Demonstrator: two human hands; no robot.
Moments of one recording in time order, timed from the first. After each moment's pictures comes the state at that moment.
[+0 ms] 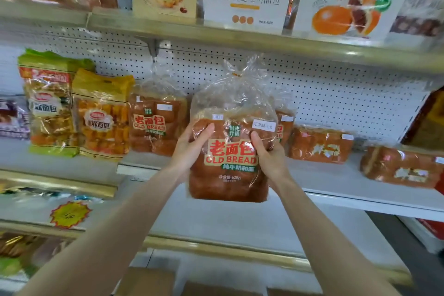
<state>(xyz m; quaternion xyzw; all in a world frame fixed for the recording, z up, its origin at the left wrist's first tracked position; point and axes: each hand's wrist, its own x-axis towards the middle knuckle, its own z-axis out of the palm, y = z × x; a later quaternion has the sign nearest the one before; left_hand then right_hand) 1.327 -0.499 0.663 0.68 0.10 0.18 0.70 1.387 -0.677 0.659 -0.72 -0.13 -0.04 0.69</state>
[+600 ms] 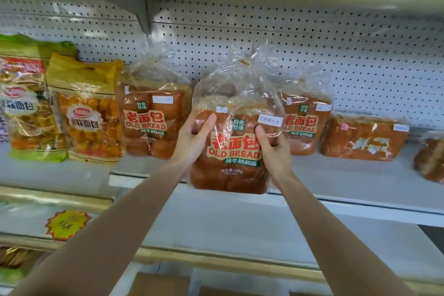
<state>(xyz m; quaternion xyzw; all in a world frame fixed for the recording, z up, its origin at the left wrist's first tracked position) 1.444 -0.432 0.619 0.69 0.07 0.22 0.69 1.496 -0.605 0.603 -0.68 -0.11 -0.05 0.72</state>
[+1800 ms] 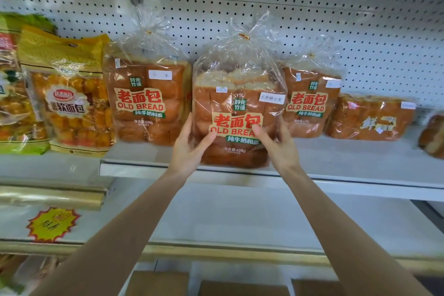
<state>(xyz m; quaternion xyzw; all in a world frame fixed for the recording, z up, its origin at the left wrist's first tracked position) 1.443 -0.404 0.536 0.69 -0.02 0.23 0.68 1.506 -0.595 0.547 -0.74 -0.14 -0.09 0.65</state>
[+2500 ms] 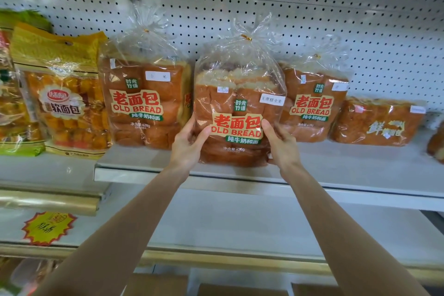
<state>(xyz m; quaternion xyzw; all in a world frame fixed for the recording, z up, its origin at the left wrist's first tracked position) 1.477 -0.395 0.533 0.70 0.06 0.22 0.68 1.528 -0.588 0.555 -0.74 -0.04 -0.03 0.67</state>
